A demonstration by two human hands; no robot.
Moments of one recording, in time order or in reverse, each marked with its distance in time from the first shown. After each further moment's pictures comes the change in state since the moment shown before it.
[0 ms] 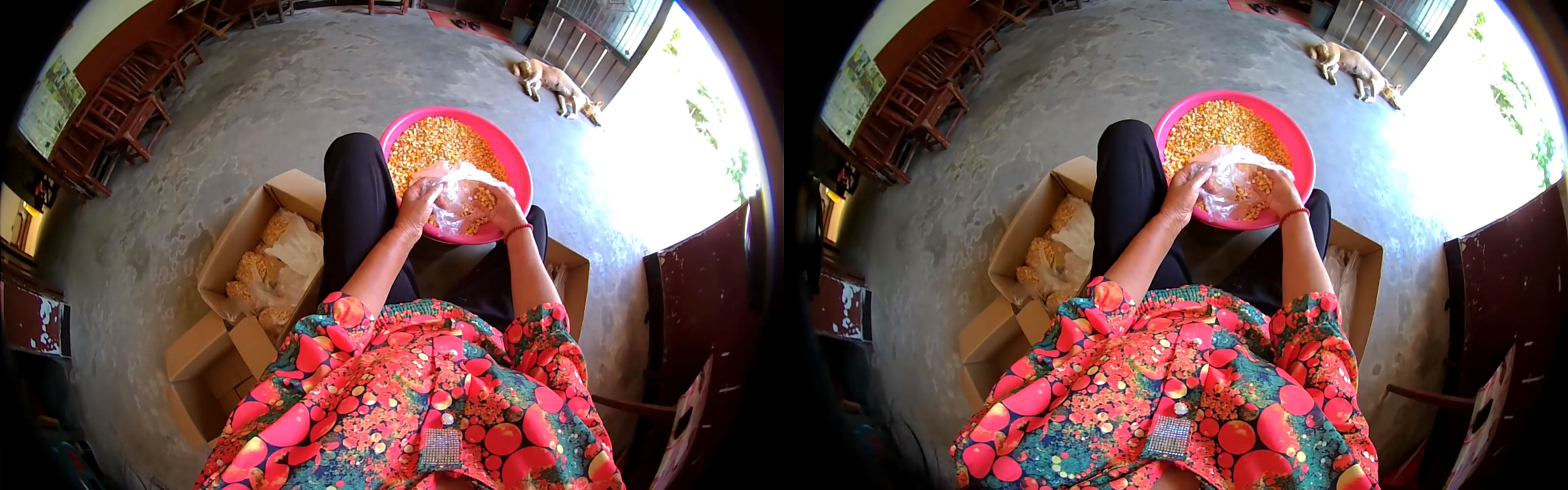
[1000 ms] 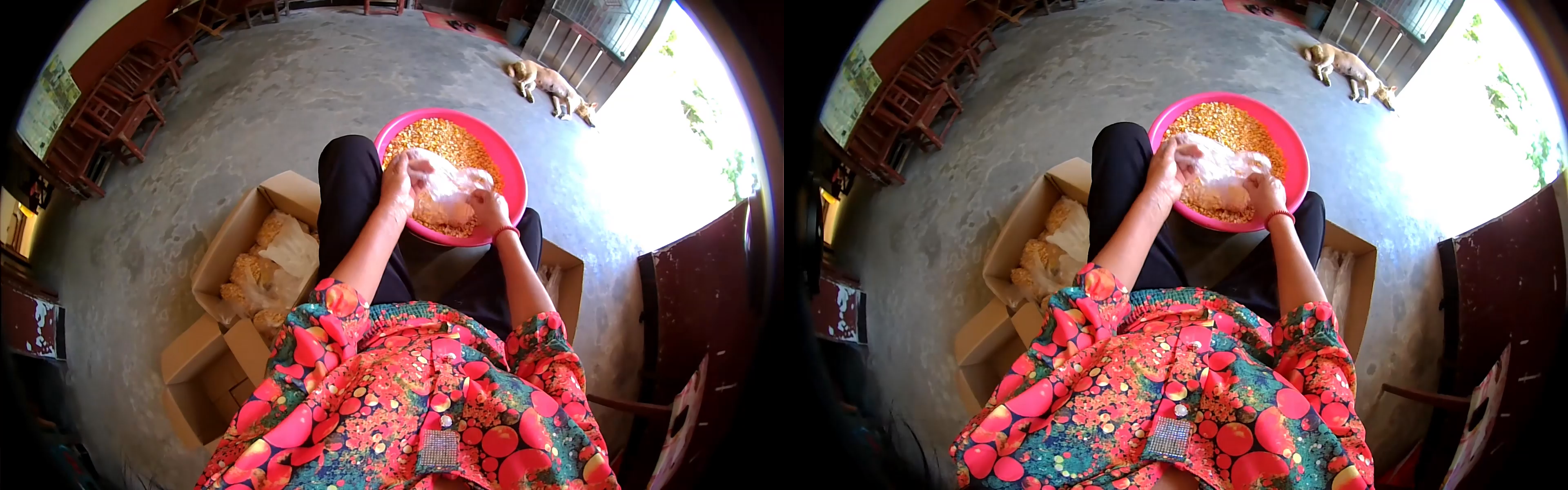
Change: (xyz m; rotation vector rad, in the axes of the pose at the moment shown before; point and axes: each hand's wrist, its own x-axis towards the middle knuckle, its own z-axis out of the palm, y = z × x) left_hand 0.043 0.016 -0.017 -0.363 0.135 -0.071; right_hand 0.000 0.012 0.009 -1.555 0.246 -0.597
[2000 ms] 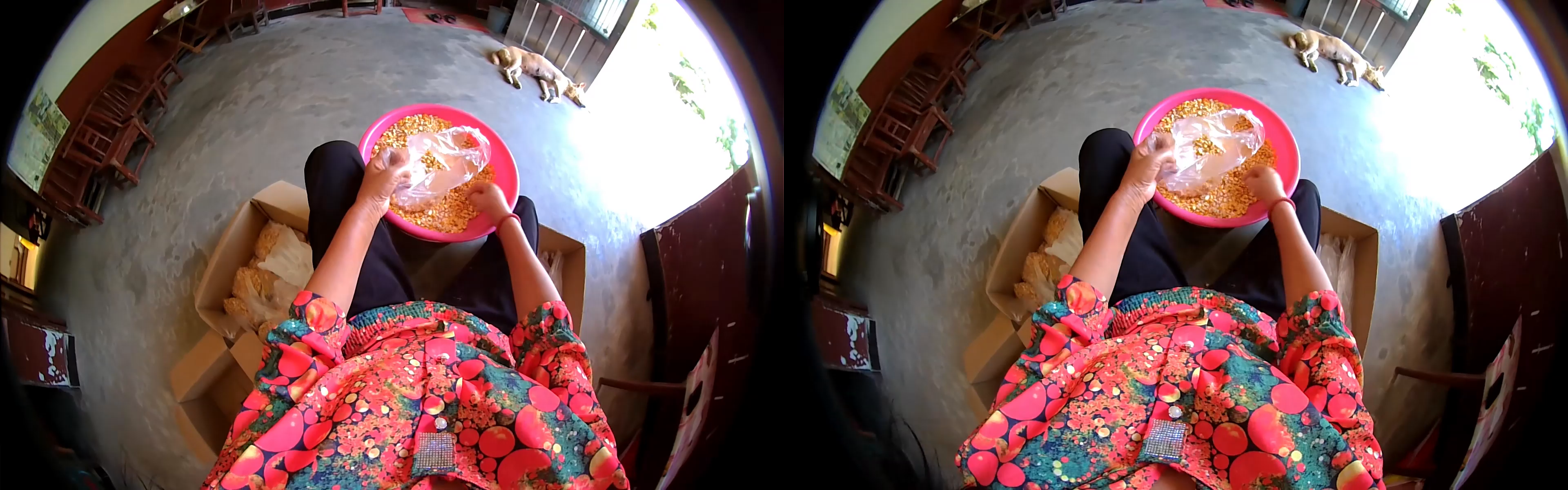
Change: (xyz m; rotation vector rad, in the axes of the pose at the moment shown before) left_hand -0.019 0.034 0.016 0.349 -0.142 0.039; right_hand 0.012 0.036 0.004 0.333 -0.134 0.135
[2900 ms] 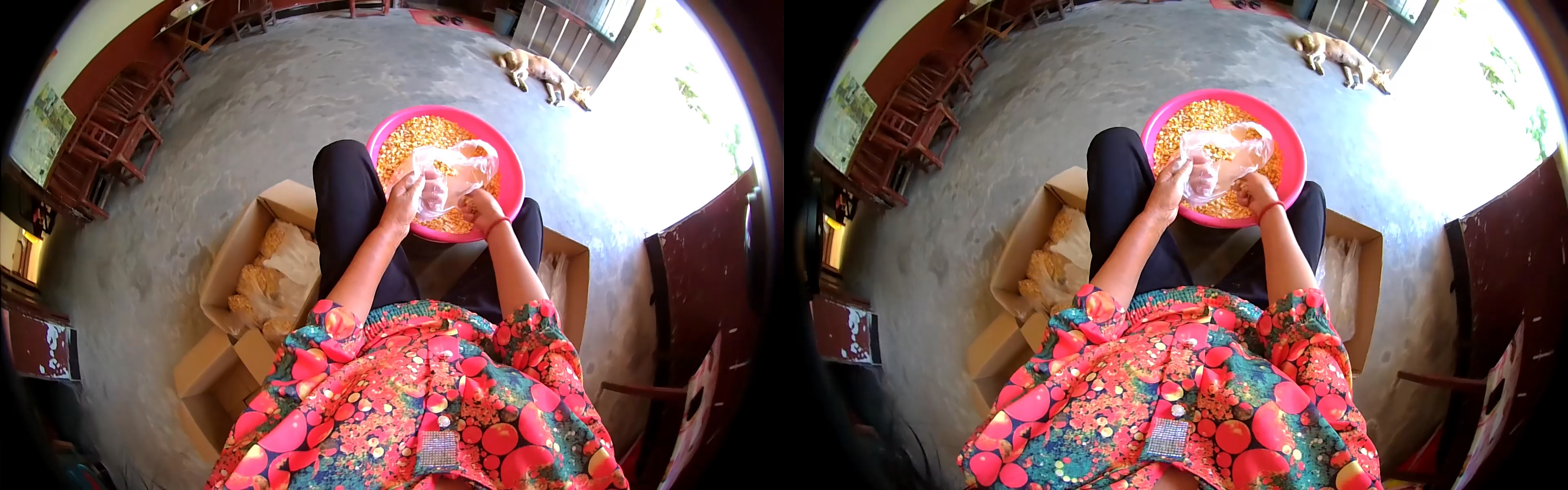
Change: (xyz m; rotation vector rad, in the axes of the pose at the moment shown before) left_hand -0.024 -0.037 0.013 -0.032 -0.061 0.061; right_hand -0.011 -0.037 0.022 1.082 -0.157 0.590
